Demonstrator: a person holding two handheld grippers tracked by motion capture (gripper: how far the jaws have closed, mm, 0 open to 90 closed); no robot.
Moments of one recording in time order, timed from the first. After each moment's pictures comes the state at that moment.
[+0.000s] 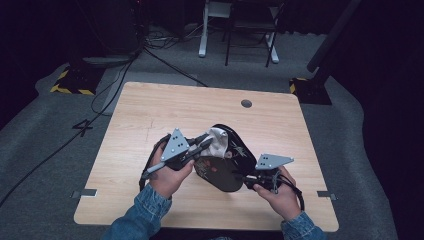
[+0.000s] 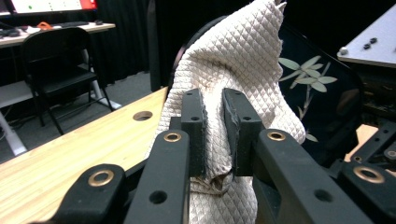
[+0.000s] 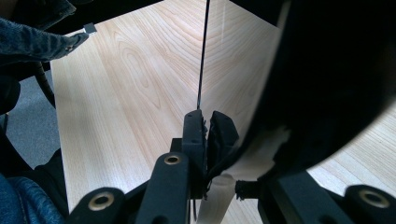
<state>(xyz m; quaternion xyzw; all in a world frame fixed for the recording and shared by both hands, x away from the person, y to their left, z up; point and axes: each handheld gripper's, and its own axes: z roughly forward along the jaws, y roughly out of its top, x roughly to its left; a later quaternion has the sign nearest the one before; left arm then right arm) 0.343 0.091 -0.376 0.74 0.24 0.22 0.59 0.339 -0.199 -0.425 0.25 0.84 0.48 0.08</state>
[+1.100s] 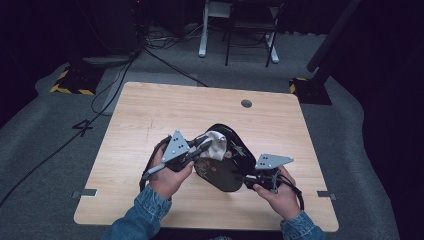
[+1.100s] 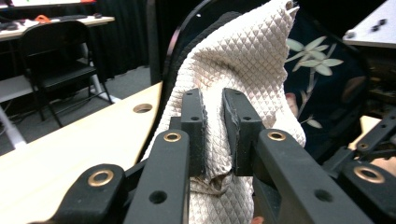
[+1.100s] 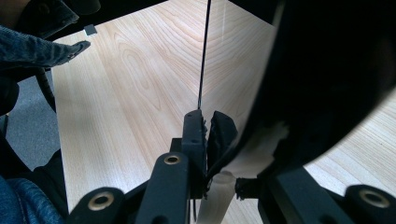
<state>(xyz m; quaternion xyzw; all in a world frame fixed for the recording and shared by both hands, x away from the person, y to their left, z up) 0.346 0.099 -0.384 0.74 0.25 0.22 0.58 0.339 -0.198 -0.425 0.25 0.84 0.48 0.08</state>
